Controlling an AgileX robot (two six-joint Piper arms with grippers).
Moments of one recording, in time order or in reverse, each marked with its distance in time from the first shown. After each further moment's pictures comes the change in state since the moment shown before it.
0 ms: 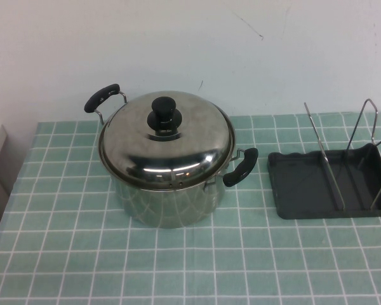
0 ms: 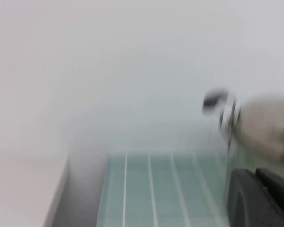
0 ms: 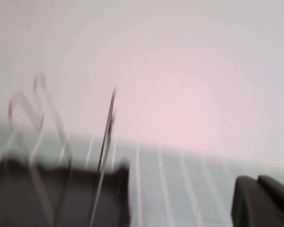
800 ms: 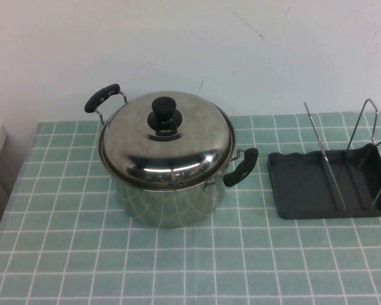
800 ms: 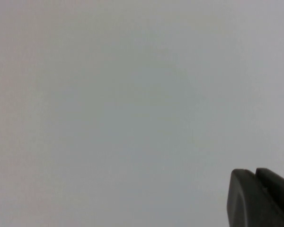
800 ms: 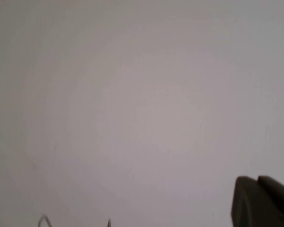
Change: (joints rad) right arm 0.000 0.003 -0.238 0.126 -0.143 -0.015; left arm 0.000 0.011 -0.288 0.046 -0.089 -0.024
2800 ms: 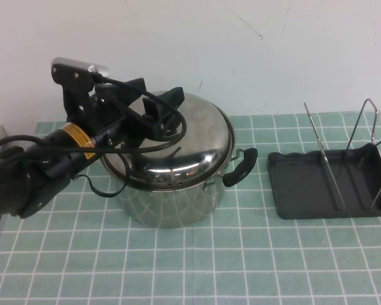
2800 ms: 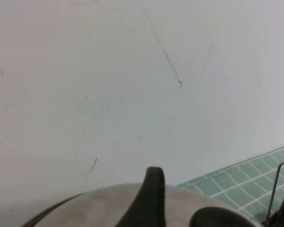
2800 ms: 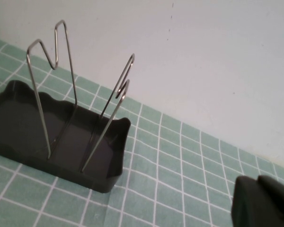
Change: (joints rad) right arm 0.000 0.187 -0.029 -0.008 0.394 -0.359; left arm -0.173 1.737 -0.639 0.513 -0.867 -0.556
